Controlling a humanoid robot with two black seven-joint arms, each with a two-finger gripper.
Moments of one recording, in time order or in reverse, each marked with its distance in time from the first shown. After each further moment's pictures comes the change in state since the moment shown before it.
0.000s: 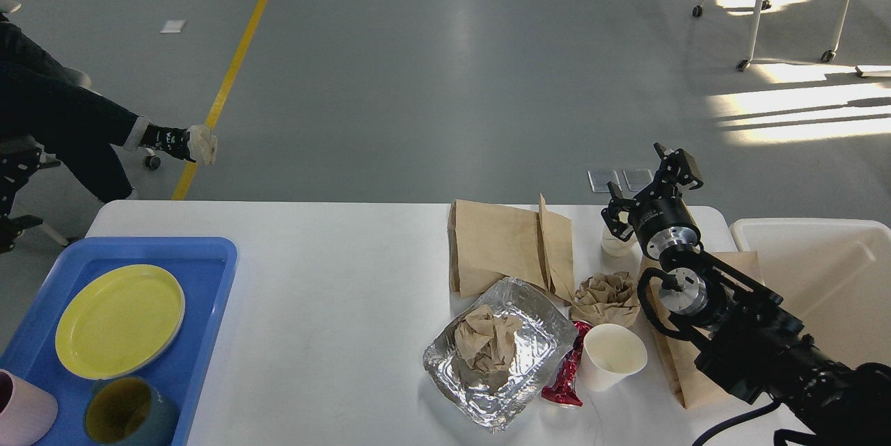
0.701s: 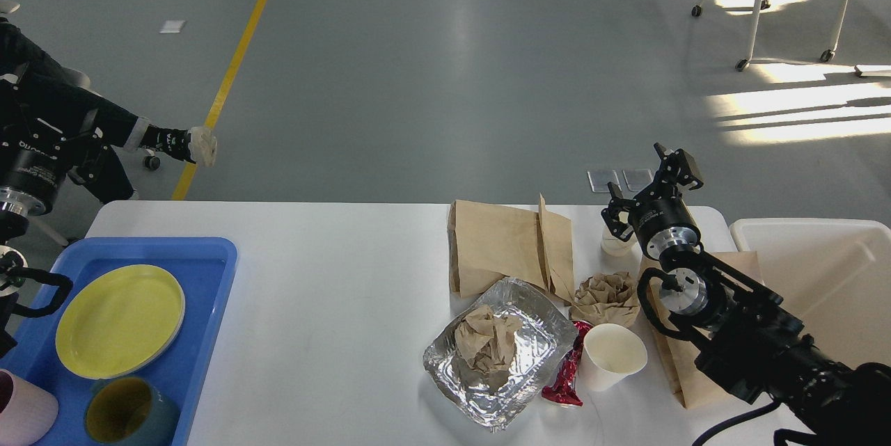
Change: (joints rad) left arm 0.229 -0.262 -0.871 -0.004 -0.013 -0.005 -0.391; right arm 0.000 0.000 0.000 0.000 0.000 0.000 0.000
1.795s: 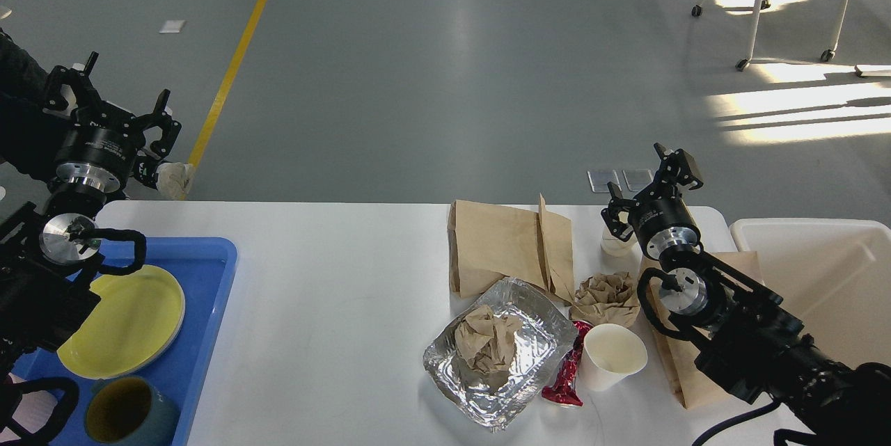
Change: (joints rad) left arm -0.054 -0.155 -0.203 -0.001 -0.102 0.013 0.182; right arm 0.000 0.000 0.000 0.000 0.000 0.000 0.000
